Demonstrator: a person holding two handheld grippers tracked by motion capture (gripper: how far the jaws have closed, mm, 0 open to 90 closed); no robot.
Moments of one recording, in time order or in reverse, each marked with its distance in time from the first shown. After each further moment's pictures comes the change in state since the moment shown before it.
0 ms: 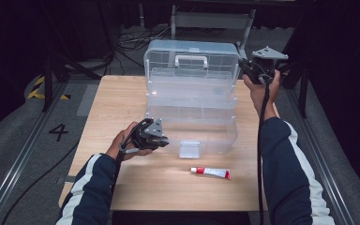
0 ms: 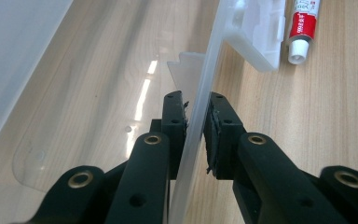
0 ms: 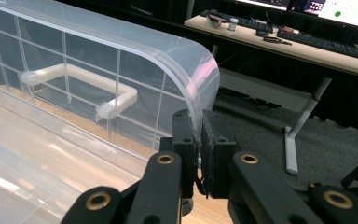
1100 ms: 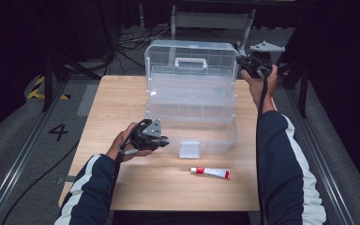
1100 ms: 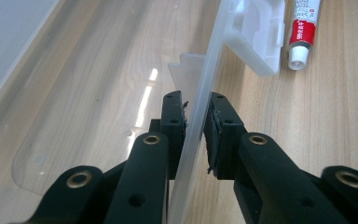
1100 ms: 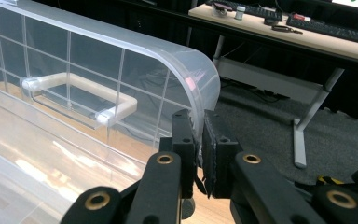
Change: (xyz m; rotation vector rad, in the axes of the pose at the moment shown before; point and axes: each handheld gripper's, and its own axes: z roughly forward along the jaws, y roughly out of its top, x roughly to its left) left arm -0.001 -0.004 0.001 -0.041 0.009 -0.001; right arm -0.011 0.007 0.023 0.044 0.031 0.016
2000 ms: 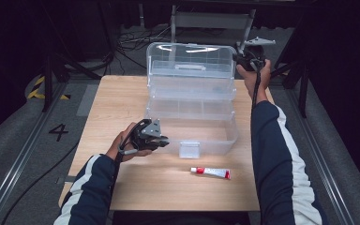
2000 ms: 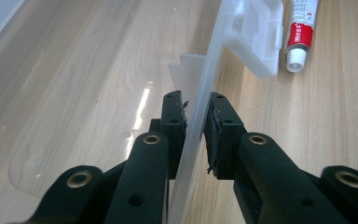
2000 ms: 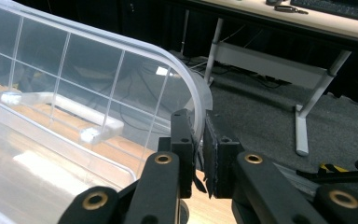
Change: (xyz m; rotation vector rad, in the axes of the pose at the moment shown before) left arm 0.001 -0.002 -0.001 -0.012 -0.009 -0.009; right arm -0.015 0.001 0.048 0.069 -0.005 0.023
